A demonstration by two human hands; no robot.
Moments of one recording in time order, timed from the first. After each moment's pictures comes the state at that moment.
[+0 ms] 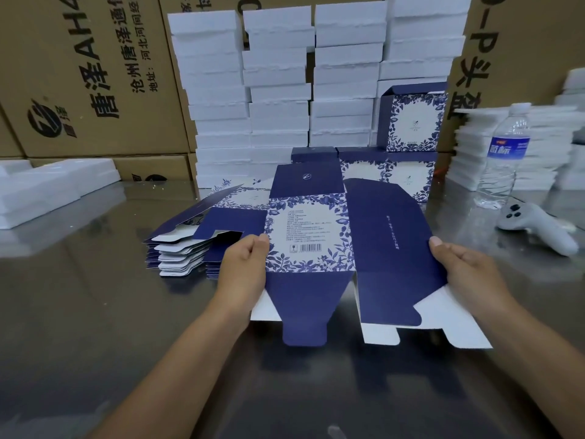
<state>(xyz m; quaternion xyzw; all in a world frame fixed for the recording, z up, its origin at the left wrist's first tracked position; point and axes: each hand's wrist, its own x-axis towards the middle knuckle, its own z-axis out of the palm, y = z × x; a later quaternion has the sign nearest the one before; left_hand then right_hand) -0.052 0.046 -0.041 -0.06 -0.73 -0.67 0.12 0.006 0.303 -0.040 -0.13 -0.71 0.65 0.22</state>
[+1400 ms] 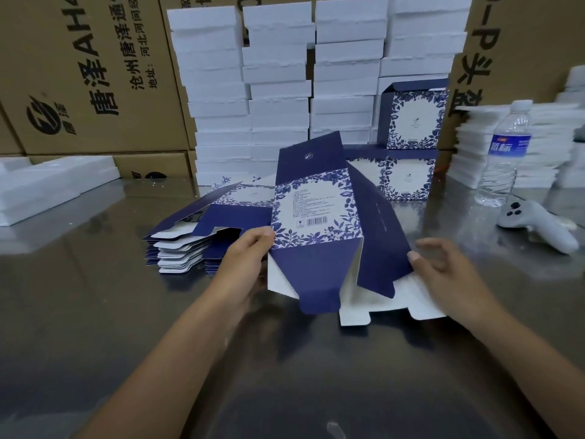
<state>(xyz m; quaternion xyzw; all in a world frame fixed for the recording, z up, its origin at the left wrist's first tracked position) -0.057 0.042 -0.038 -0.02 -0.66 -0.75 -0.02 0.002 0.297 -0.050 -0.09 -0.82 0.52 0.21</state>
